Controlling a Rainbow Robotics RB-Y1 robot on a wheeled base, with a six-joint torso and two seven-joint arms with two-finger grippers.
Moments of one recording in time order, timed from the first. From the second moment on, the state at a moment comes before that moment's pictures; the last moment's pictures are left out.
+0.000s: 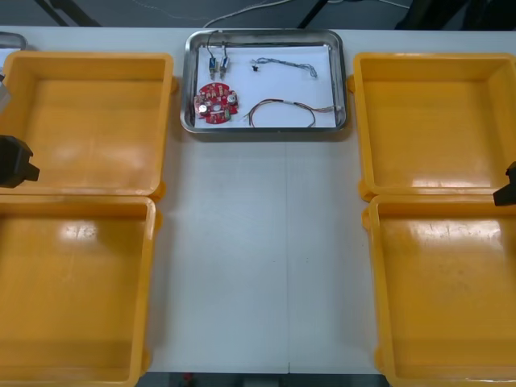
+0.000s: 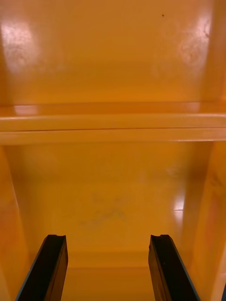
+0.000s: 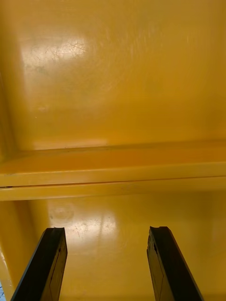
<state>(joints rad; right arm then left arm) -0.28 -0.96 -0.20 -2.16 -1.00 1.92 1.08 -0.35 0.76 0.27 -2.05 0.72 1.91 -1.40</state>
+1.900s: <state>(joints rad) -0.24 -0.91 -0.20 -2.21 -0.97 1.92 1.10 -0.35 0.76 0.27 -2.05 0.72 1.91 -1.40</state>
